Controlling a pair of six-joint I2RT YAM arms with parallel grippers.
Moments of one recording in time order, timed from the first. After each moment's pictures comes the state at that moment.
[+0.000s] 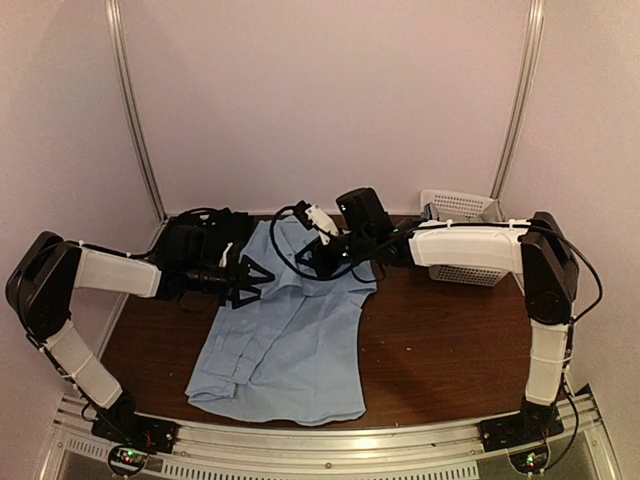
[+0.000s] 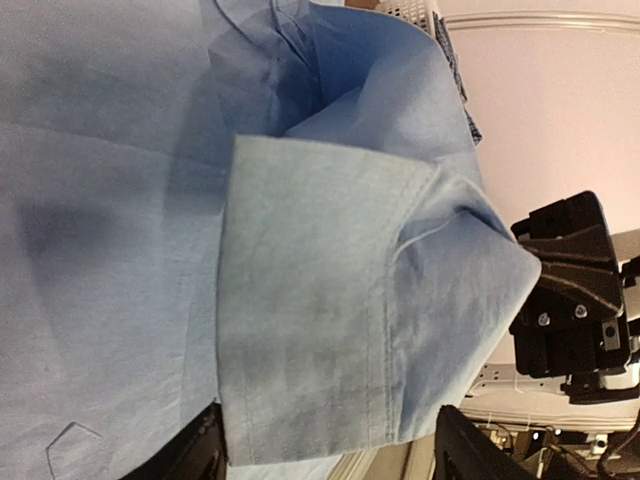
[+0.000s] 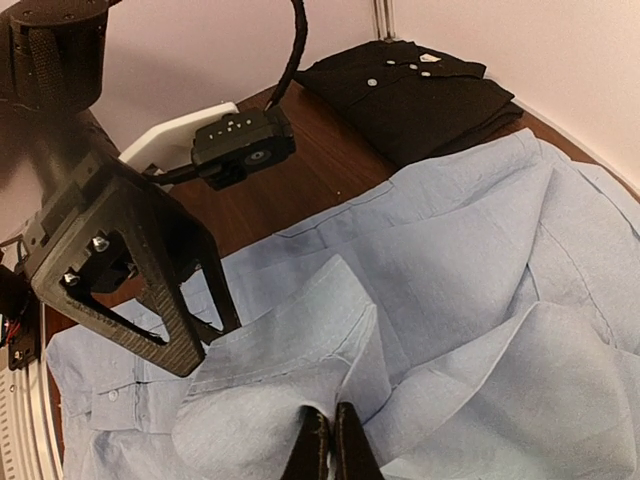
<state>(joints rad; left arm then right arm) -0.41 1.61 0.77 0.25 0.81 -0.92 0.82 1.97 1.53 -0.08 -0.29 0.04</state>
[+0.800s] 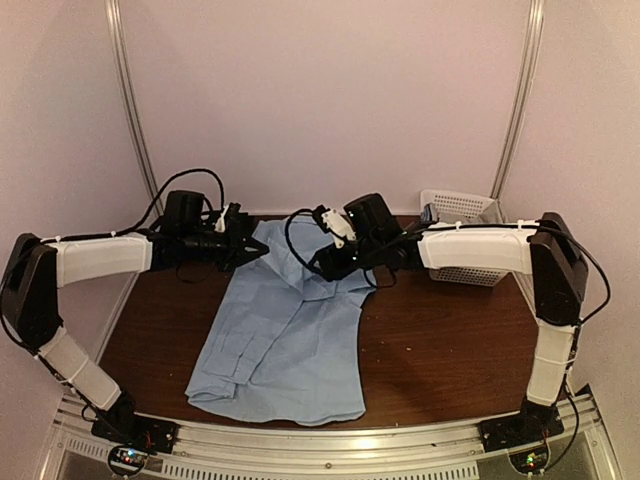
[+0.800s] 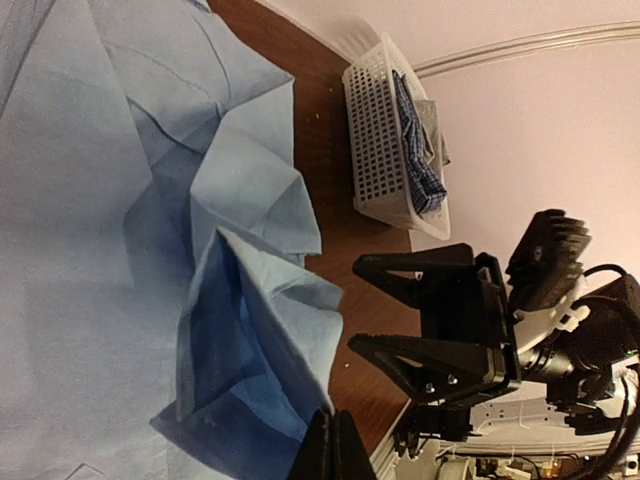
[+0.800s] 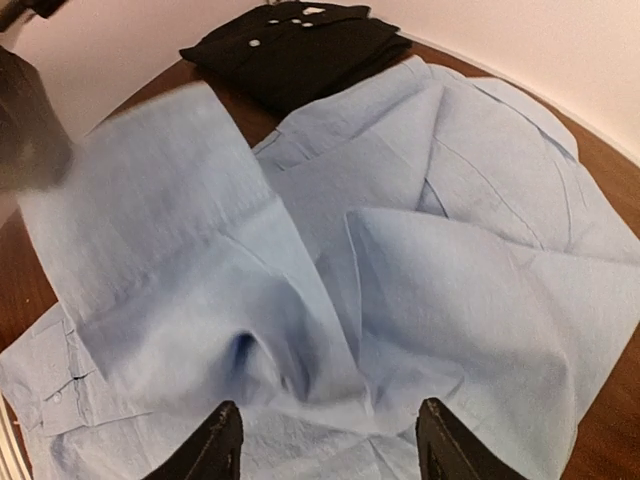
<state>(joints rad) -0.43 1.56 0.97 0.08 0.68 -0.87 0.81 1.94 1.47 -0.14 -0.10 0.13</state>
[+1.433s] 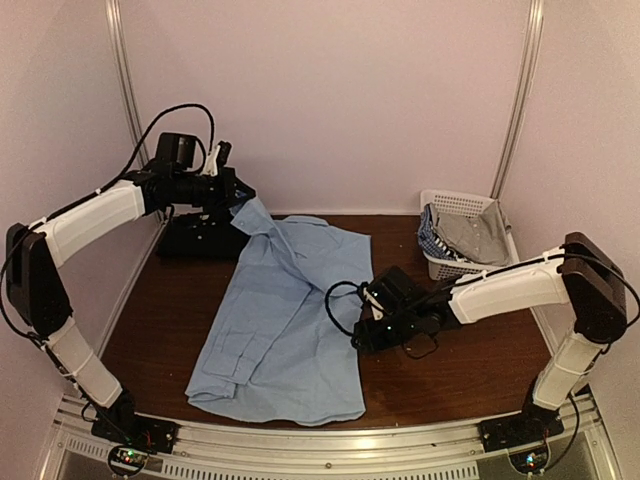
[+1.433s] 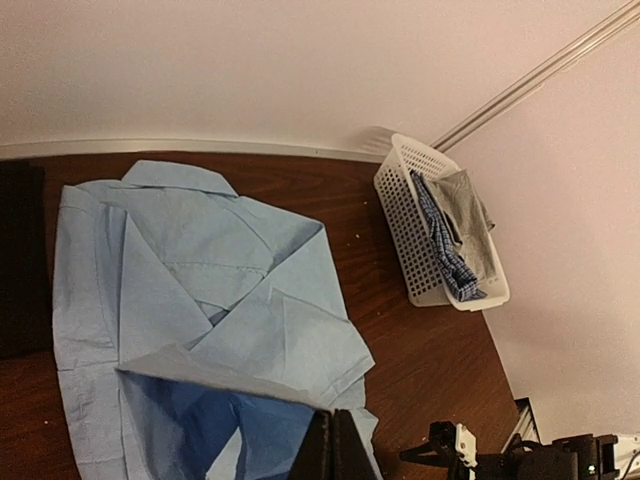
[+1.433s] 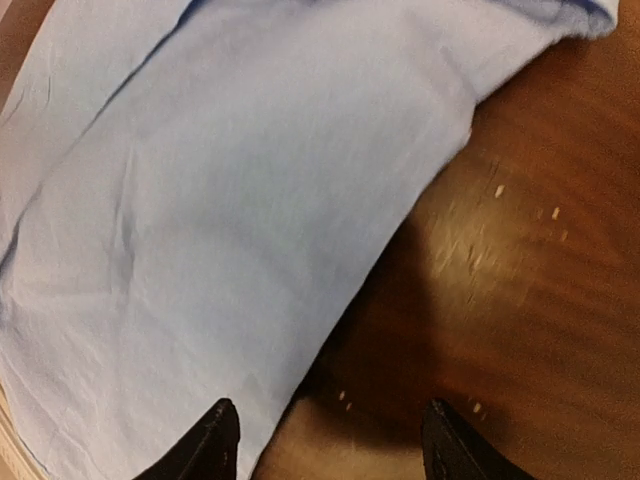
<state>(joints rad) -0.37 1.63 1.47 -0.33 0.47 -0.50 0.90 1.69 0.94 -0.22 0.01 0.54</state>
